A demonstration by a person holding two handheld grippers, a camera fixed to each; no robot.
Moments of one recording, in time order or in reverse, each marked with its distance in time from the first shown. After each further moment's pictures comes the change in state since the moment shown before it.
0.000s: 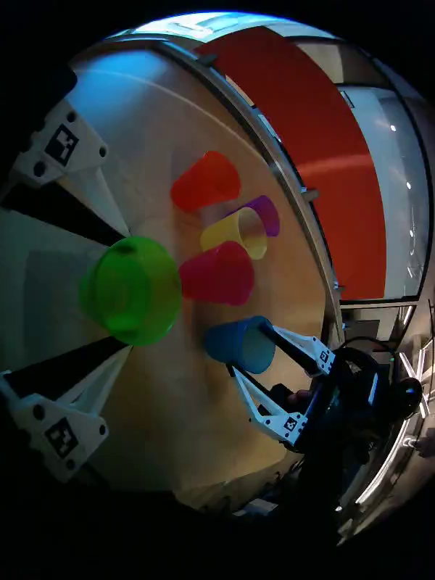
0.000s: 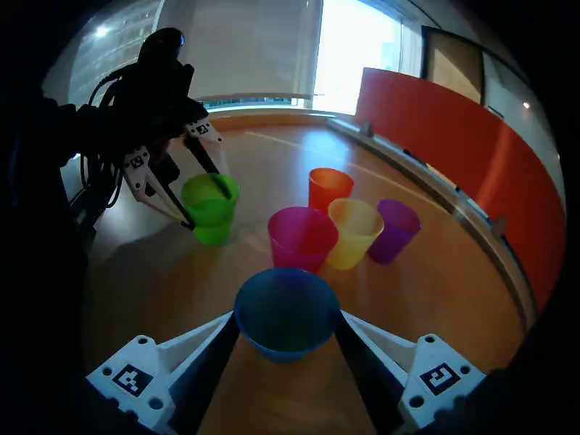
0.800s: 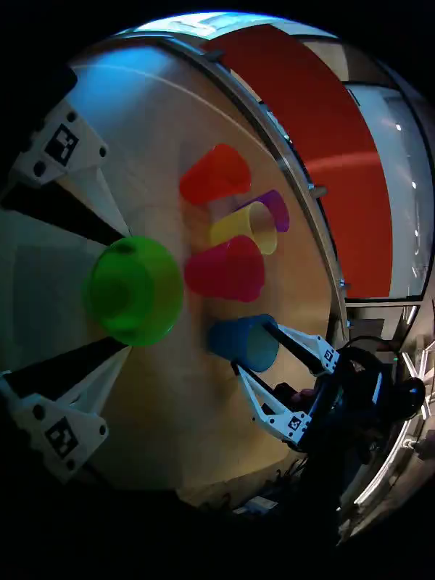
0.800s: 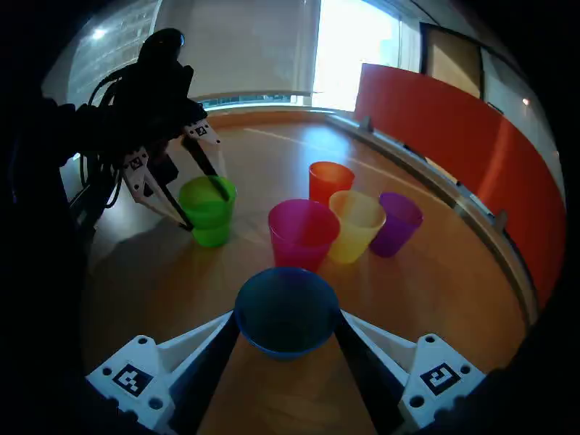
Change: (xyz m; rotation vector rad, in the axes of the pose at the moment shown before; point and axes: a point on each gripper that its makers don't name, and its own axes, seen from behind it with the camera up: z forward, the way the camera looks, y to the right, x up) left arm -0.011 0.003 0.008 -0.019 -0.022 -0.012; right arm -0.006 -0.002 0.004 0.003 -0.009 0.013
